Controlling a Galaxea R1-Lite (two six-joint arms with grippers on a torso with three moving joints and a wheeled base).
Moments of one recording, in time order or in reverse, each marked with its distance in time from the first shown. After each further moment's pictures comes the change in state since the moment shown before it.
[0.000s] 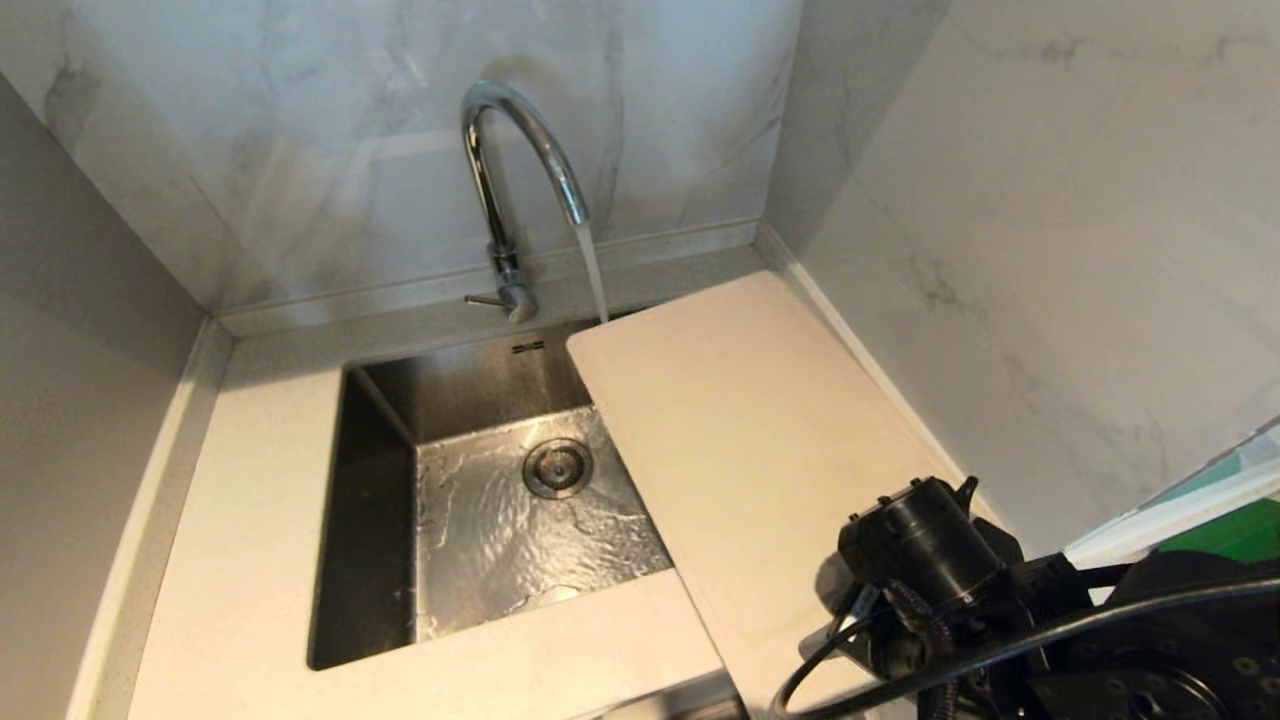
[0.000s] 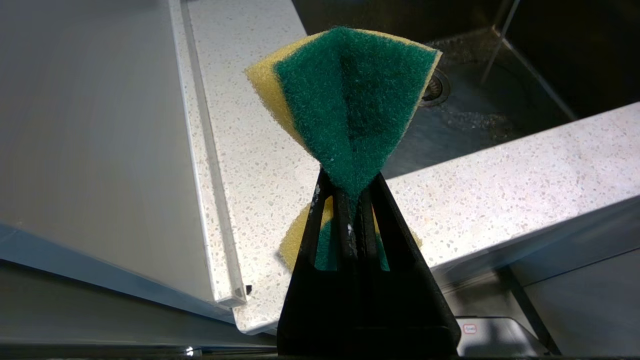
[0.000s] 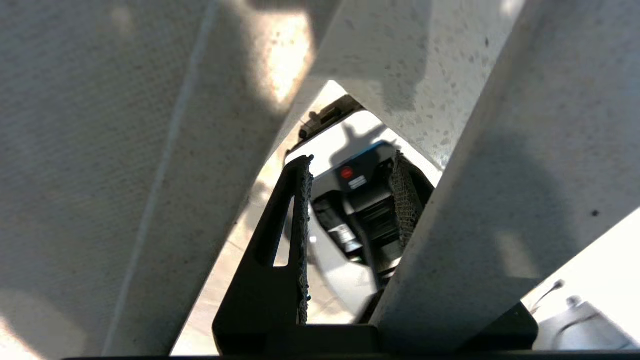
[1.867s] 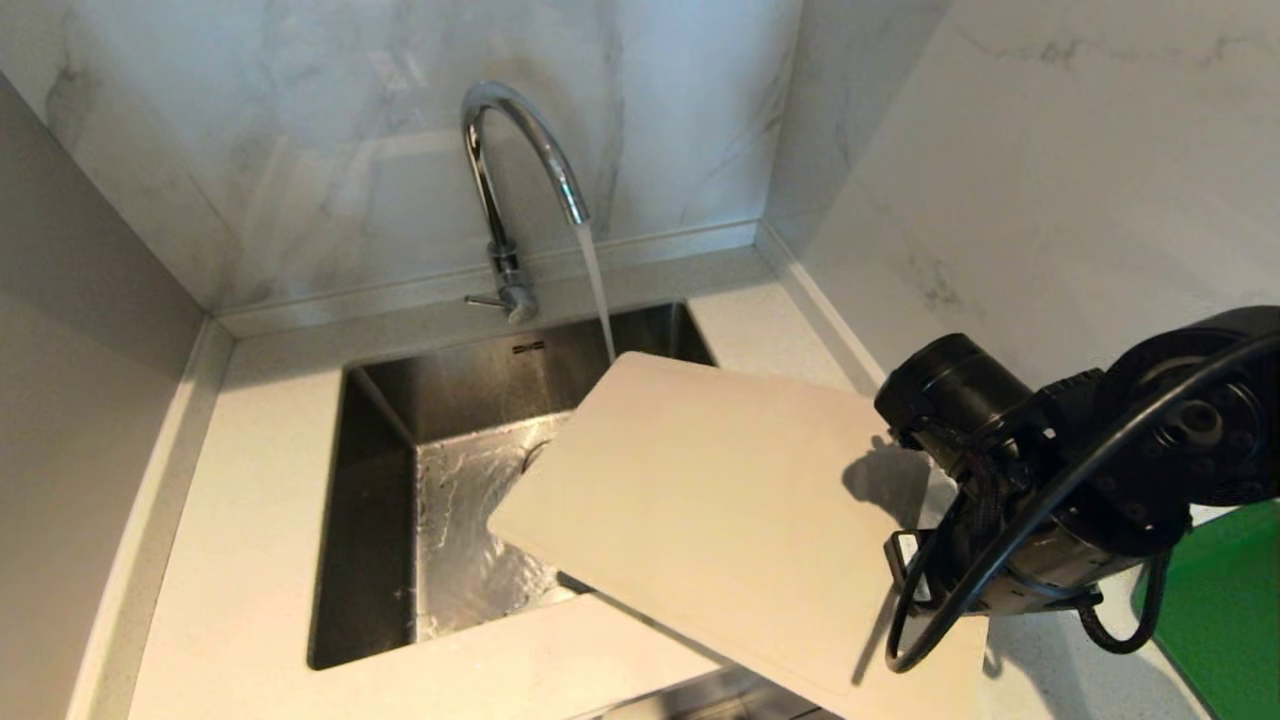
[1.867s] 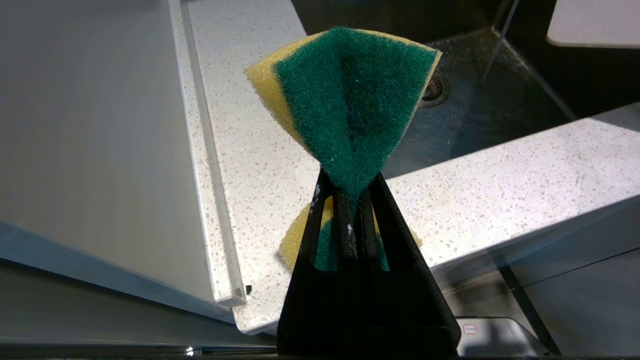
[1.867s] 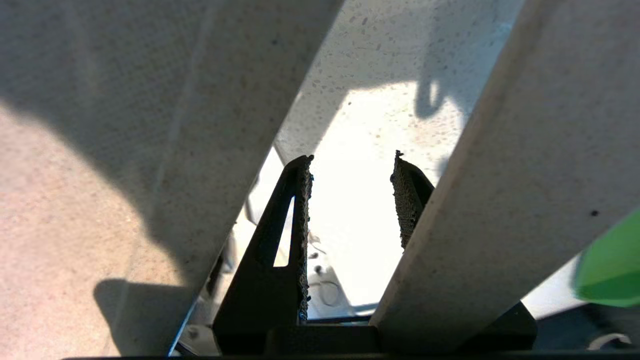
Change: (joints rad) left arm 0.000 0.000 0.000 0.000 0.000 0.001; right arm -0.150 0.033 -0.498 0.684 0.041 -0.678
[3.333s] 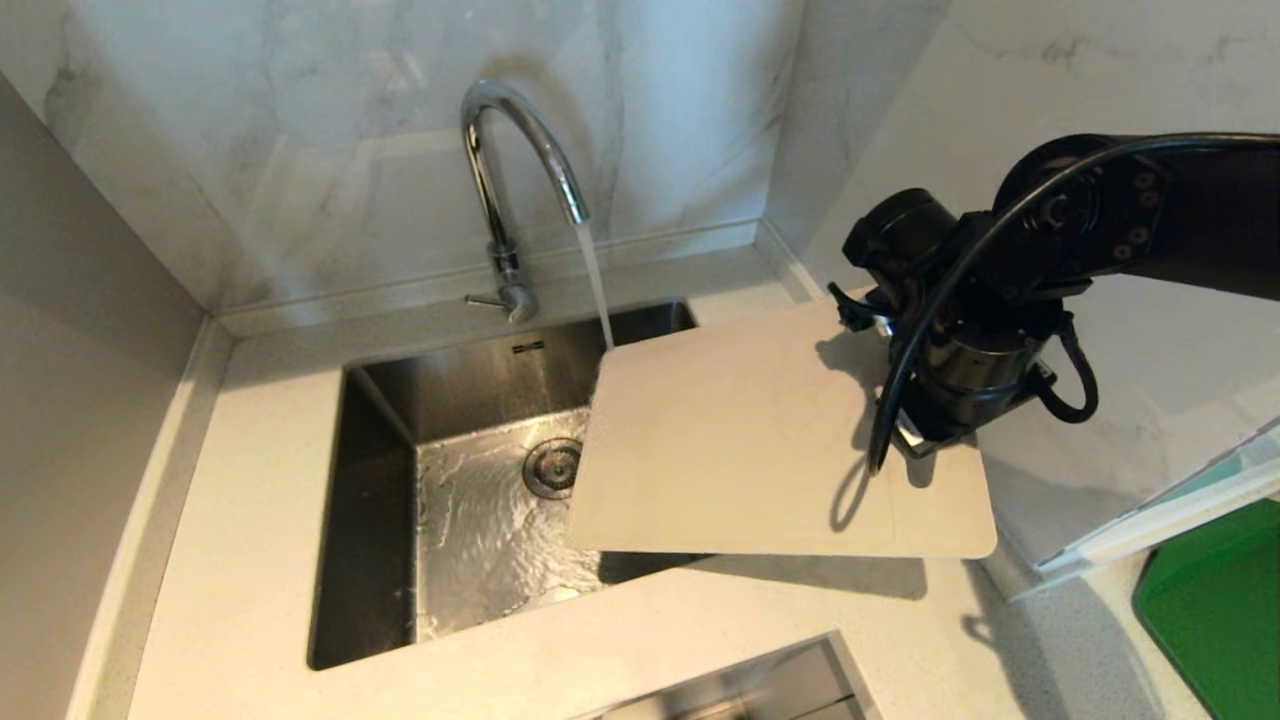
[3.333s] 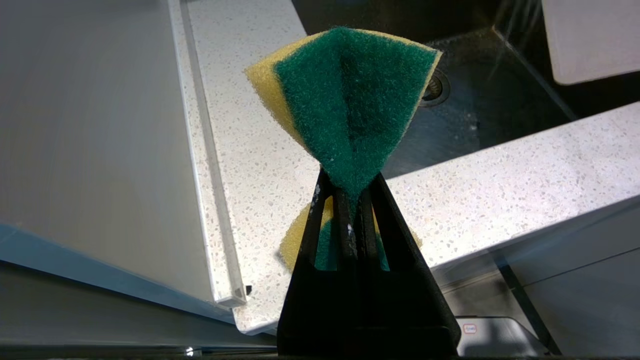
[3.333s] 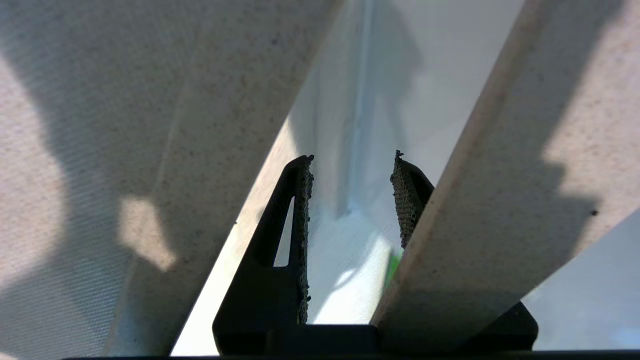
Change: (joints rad) left arm 0.000 0.000 0.000 0.000 0.000 0.000; right arm -0.104 0.300 -0.683 0.267 -0.236 -0.485
